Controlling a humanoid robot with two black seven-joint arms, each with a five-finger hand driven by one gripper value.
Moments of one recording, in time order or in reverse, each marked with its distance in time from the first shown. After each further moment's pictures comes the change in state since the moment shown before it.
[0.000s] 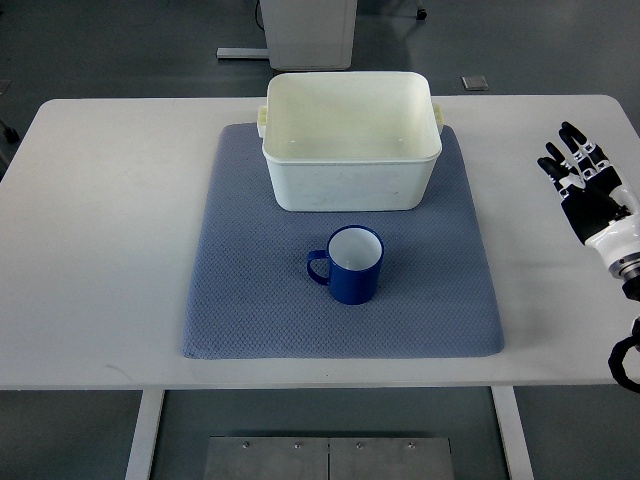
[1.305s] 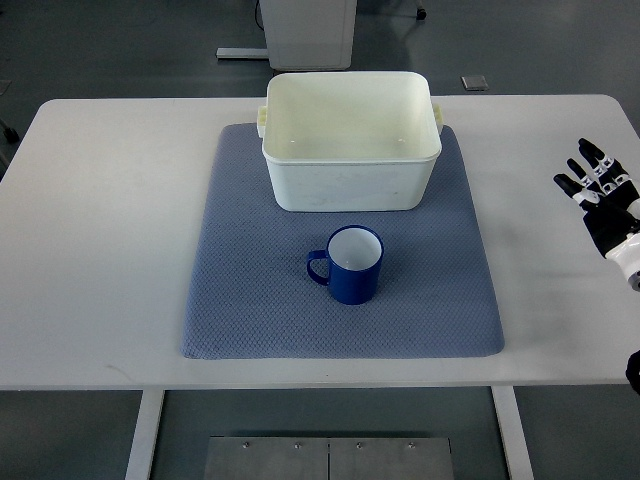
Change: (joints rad) left arm 0.000 0.000 0.000 0.000 0.000 0.000 0.000; right arm -0.031 -0.036 -0.004 -0.029 -0.066 -0.057 0.003
